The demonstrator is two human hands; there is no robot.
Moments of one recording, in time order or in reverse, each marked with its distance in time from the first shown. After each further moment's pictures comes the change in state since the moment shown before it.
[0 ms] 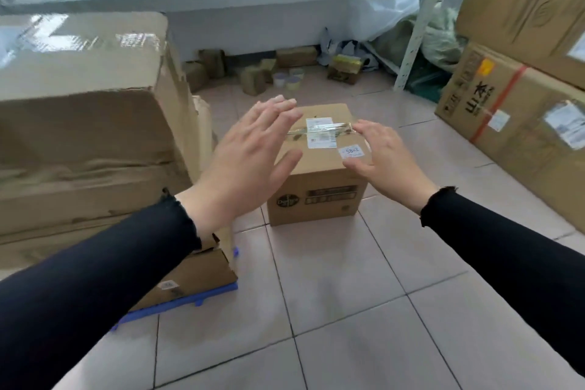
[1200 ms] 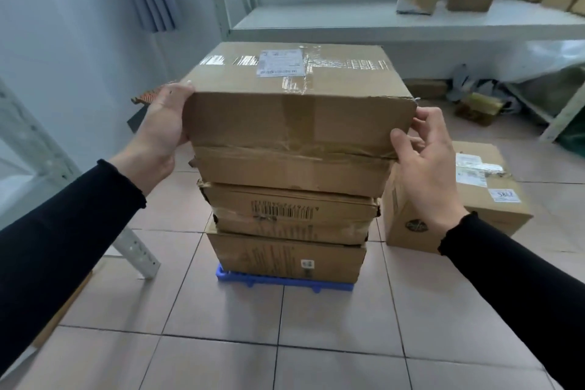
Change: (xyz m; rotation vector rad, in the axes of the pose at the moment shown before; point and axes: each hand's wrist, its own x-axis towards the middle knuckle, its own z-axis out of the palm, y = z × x) left_hand -0.196 -0.229 -0.212 -0.898 0.645 -1.001; right_hand -0.010 -0.274 0.039 0.837 0.255 -0.168
